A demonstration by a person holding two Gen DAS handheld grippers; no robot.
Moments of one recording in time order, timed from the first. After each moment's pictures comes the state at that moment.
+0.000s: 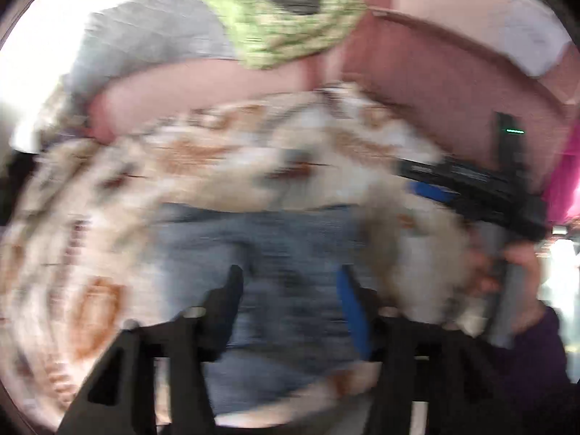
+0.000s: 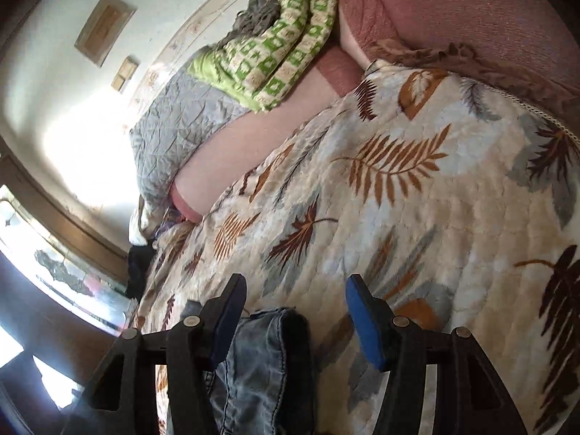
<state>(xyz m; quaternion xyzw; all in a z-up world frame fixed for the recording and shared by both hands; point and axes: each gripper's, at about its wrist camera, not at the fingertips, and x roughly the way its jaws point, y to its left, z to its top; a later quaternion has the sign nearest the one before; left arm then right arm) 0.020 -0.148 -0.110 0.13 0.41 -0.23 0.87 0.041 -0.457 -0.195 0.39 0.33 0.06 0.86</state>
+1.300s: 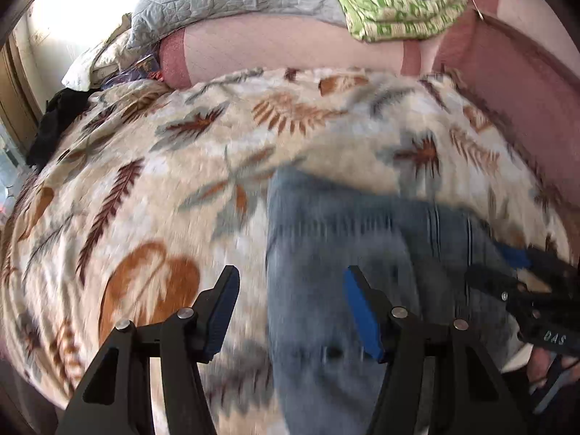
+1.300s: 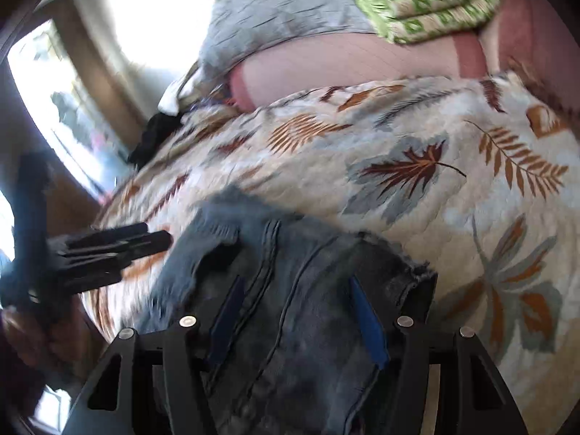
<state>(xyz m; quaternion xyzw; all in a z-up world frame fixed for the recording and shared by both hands) 0.077 -0.073 -0.179 0.09 0.48 -0.13 0.86 0.057 -0.304 -0.205 0.16 0.41 0.19 0.88</state>
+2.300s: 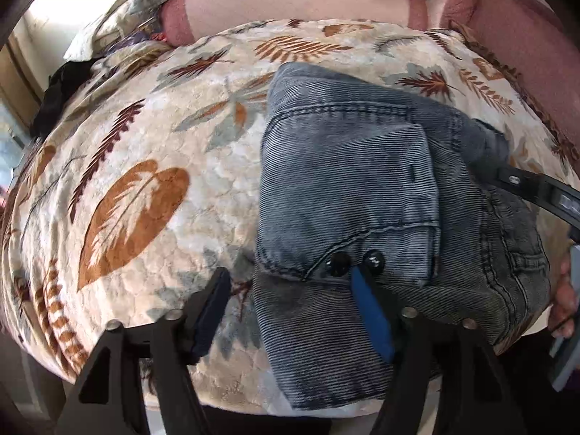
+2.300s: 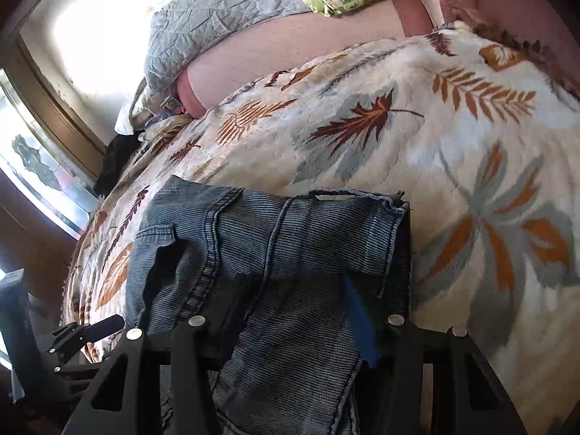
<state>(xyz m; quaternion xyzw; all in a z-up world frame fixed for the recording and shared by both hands) 0.045 -0.068 -0.228 0.11 0.52 -0.10 0.84 0.059 -0.320 -0.244 0.23 0.43 0.11 0.87</state>
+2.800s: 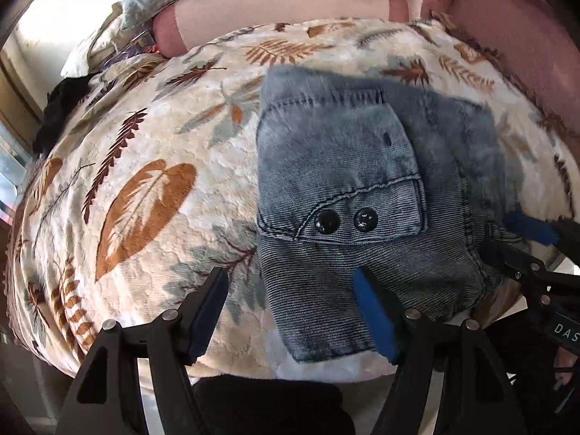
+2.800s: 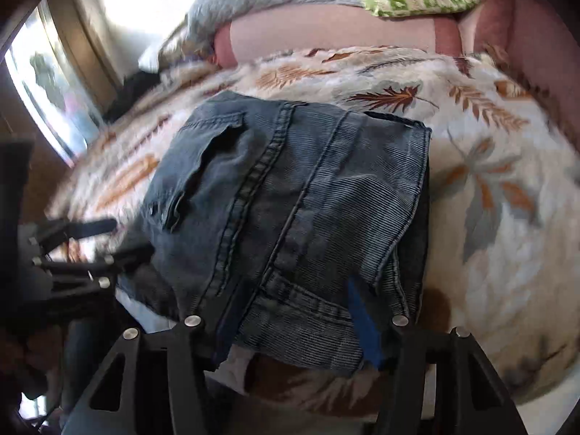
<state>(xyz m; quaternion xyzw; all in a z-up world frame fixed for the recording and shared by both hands) 0.014 -0.064 -0.213 0.14 0.51 -0.12 0.84 -0.021 -0.266 -0.229 0.10 0.47 0.11 0.87</state>
